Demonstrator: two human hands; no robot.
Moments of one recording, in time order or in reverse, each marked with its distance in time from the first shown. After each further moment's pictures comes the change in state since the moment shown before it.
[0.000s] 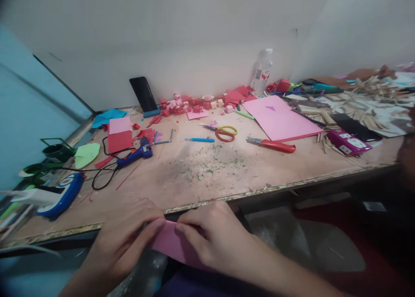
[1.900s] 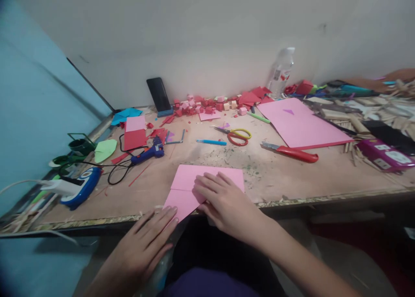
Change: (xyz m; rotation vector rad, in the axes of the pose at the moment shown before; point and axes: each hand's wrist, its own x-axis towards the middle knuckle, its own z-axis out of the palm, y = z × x) left_hand -0.061 -0.036 0.021 0.708 -0.093 0.251; right_hand 0.030 0.050 -0.027 -0.664 -0.028 -0.285
